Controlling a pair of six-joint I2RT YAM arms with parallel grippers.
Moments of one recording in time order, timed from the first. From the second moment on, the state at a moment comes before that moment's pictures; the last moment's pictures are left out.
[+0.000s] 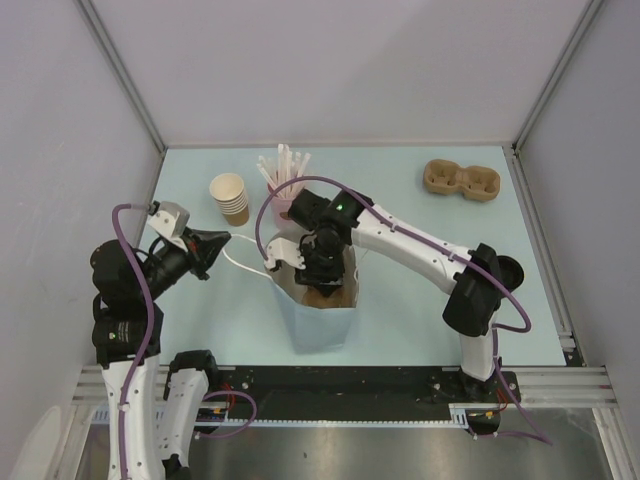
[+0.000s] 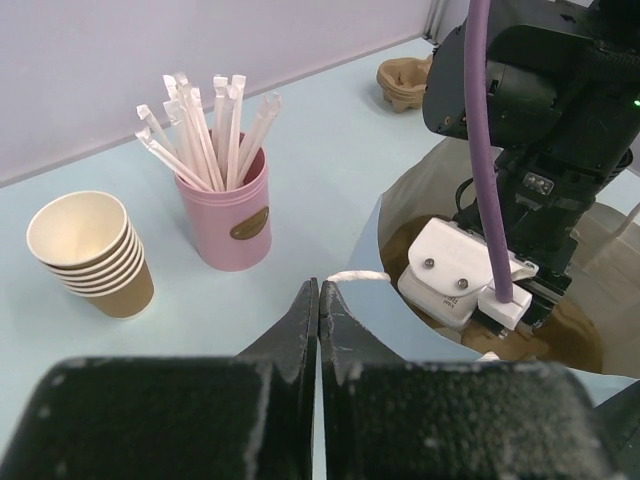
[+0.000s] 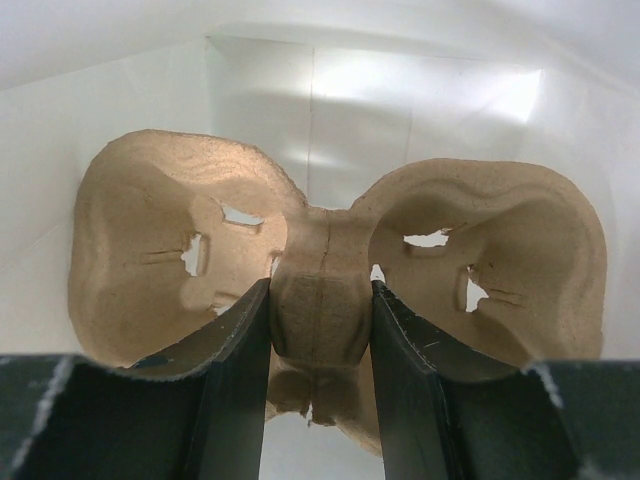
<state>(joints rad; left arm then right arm) 0.11 0.56 0.96 -0.52 0.76 0.01 0.97 1.93 1.90 -1.30 -0.38 -0.73</state>
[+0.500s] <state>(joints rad) 0.13 0.56 0.96 -0.53 0.73 0.01 0.97 1.93 1.88 -1.29 -0.31 -0.73</state>
